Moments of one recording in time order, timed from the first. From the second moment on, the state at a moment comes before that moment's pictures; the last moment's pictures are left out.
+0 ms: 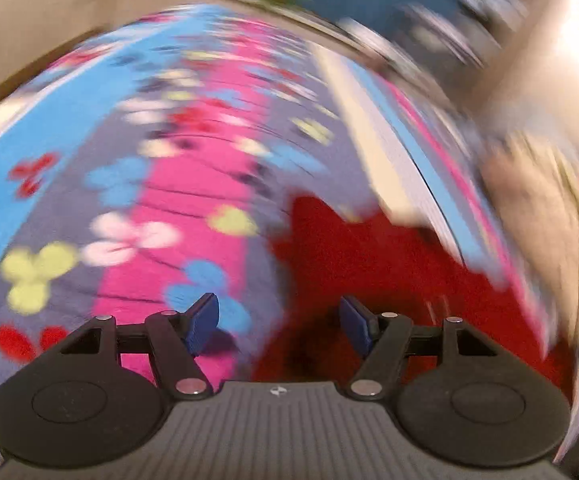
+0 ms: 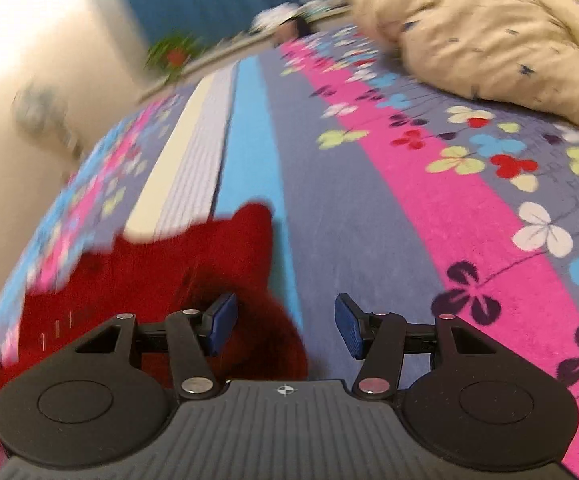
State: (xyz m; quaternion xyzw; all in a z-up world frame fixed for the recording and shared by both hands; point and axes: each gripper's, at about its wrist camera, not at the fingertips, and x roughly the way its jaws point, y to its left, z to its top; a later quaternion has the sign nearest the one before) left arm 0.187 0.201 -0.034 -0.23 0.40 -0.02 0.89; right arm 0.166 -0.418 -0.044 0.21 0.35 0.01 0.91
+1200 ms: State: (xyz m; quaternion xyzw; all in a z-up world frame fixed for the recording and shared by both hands) left arm 0.180 0.150 -0.052 -0.05 0.49 -0.13 0.86; right arm 0.157 -0.390 -0.070 0.07 0.45 0.12 0.88
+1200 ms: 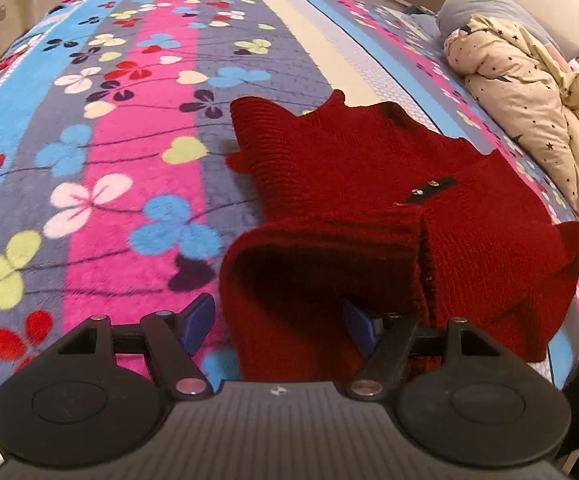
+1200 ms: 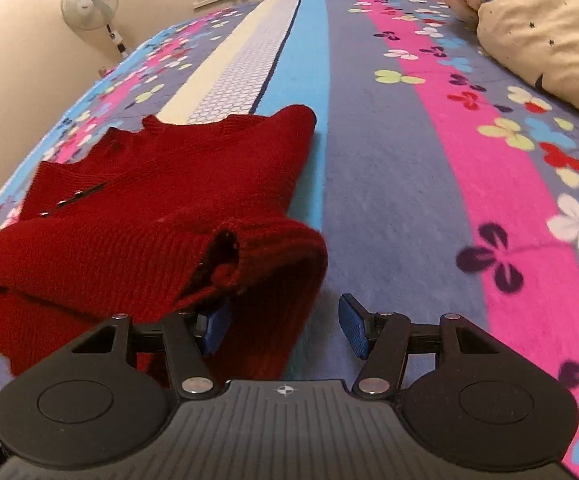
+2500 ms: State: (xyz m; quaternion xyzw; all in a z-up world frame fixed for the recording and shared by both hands) left arm 0.245 0.188 -0.077 -0.25 0.45 -0.06 0.85; right arm 0.207 -0.401 -0.070 0.27 0.40 0.00 0.88
